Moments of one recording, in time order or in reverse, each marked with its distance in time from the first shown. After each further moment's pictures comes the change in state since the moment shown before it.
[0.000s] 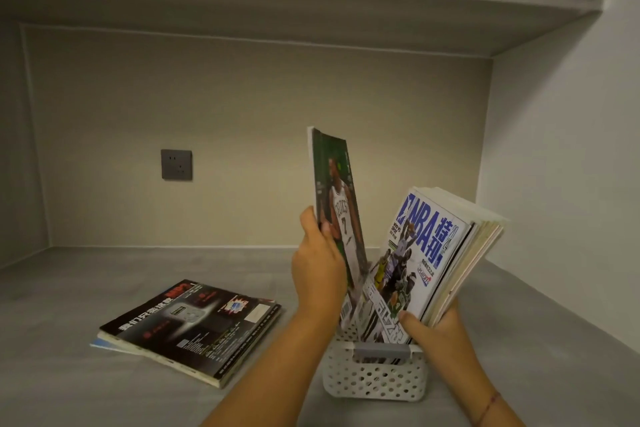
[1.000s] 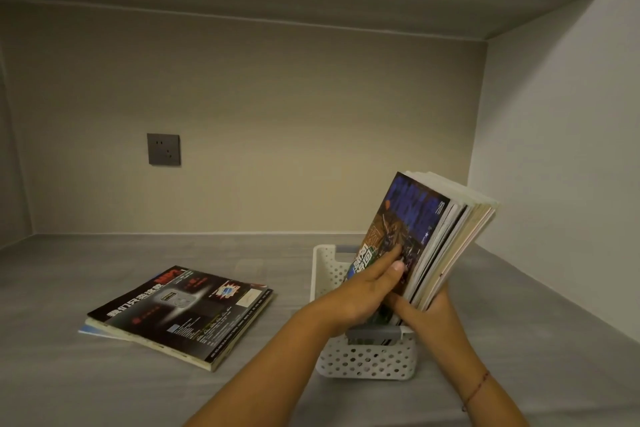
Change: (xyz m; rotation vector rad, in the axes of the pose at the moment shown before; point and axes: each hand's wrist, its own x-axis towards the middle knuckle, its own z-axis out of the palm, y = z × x) left_hand -0.039 0.012 0.002 -0.454 -1.203 -0.220; right_hand -0.001 -0.005 0.000 0.136 -0.095 -0.202
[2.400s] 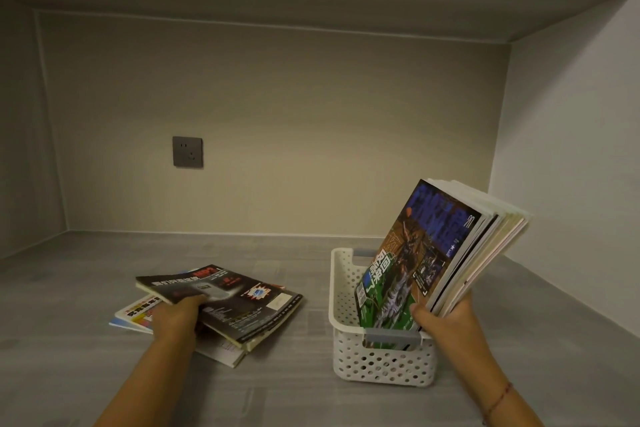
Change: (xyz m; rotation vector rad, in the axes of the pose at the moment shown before) left_hand -0.106 -0.154 -0.183 -0.592 1.343 -0.543; right_hand -0.005 0.003 -0.001 -0.151 0.089 0.264
